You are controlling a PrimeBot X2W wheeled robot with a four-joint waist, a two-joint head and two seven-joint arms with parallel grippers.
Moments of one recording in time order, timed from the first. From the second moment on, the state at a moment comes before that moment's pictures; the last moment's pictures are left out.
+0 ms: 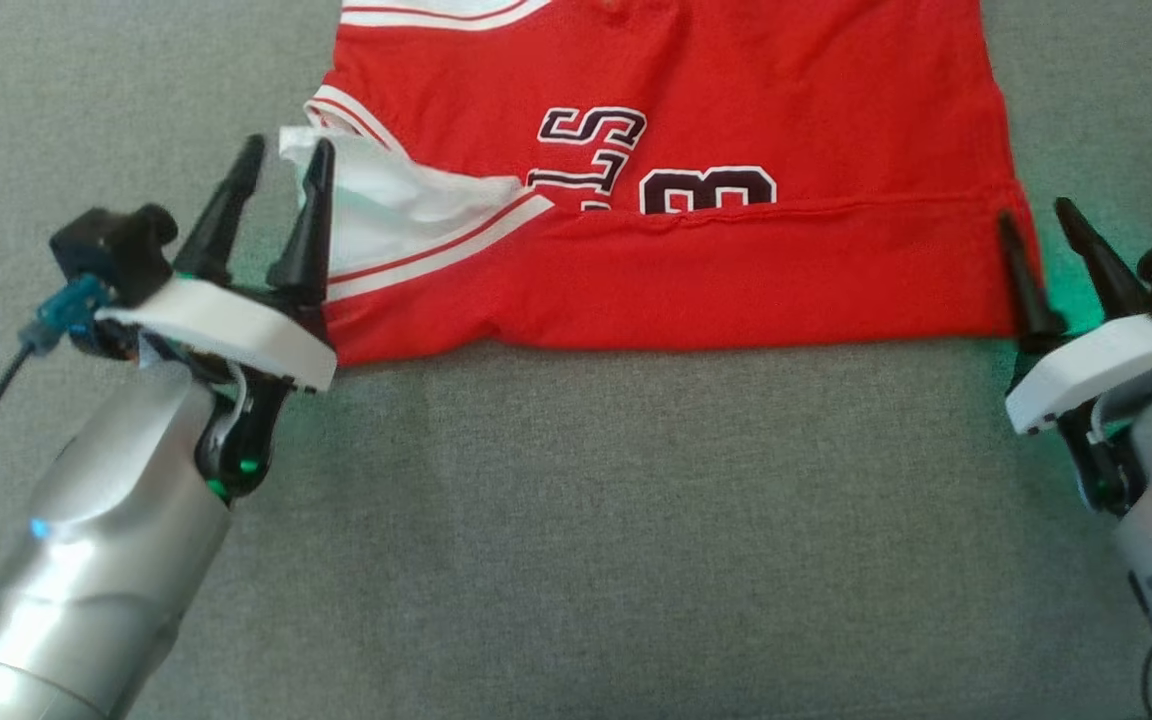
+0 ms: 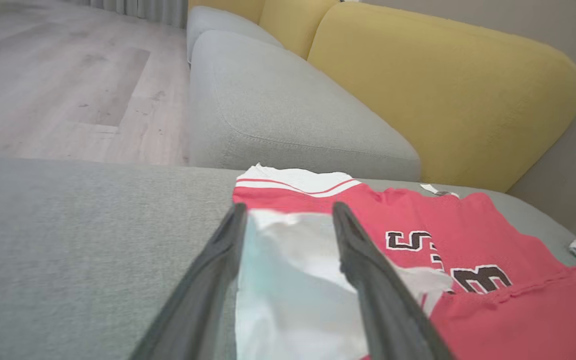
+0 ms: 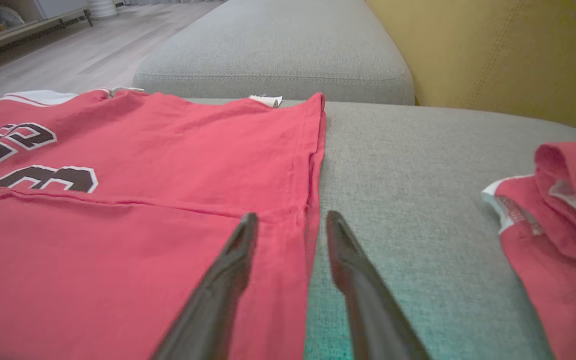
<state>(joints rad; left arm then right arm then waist) -0.74 0.36 -0.70 0.58 -0.91 -0.10 -0.23 -0.55 -0.40 0.35 0.70 0.44 0.12 -0.23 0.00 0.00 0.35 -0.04</state>
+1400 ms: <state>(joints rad) -0.48 0.34 -0.64 0.65 -0.44 -0.04 -0.26 -0.35 -0.31 0.21 0.60 0.35 0.12 -0.25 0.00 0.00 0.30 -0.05</state>
